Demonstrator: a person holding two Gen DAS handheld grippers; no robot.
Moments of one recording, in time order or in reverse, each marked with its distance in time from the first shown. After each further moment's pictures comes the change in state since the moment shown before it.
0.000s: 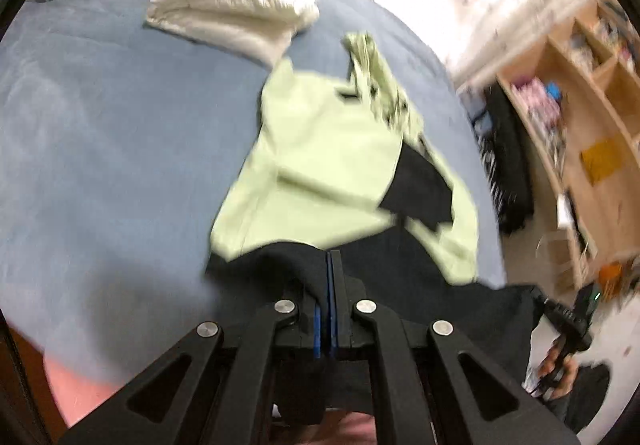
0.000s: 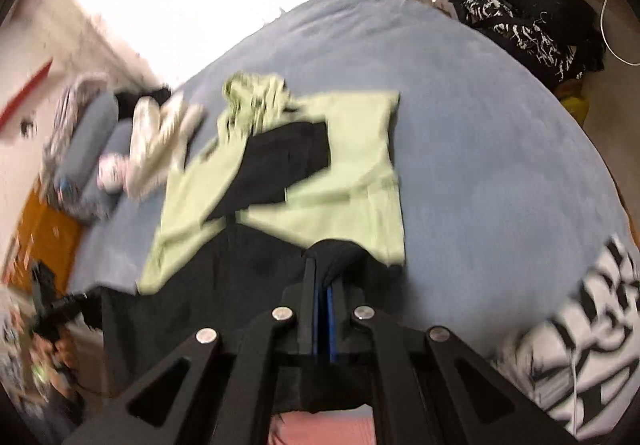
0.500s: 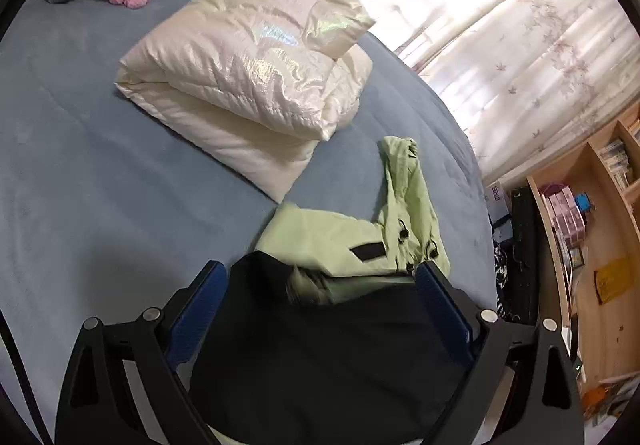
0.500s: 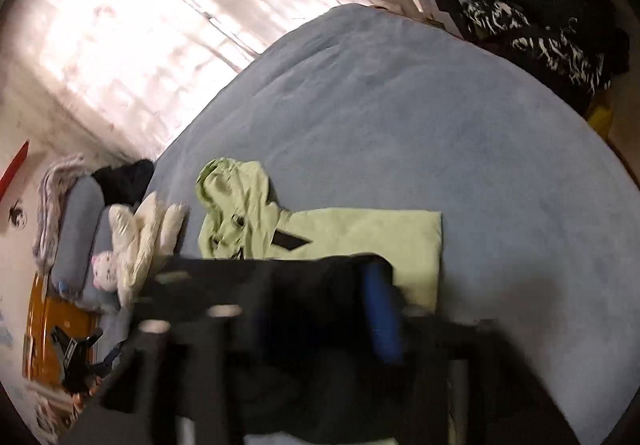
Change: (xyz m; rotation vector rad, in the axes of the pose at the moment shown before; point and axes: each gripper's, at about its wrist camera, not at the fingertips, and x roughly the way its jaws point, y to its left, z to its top) left arm 0.097 0.012 0.175 -0.180 -0.175 0.032; right arm 0.124 -0.010 0.157 0.148 -0.108 -0.008
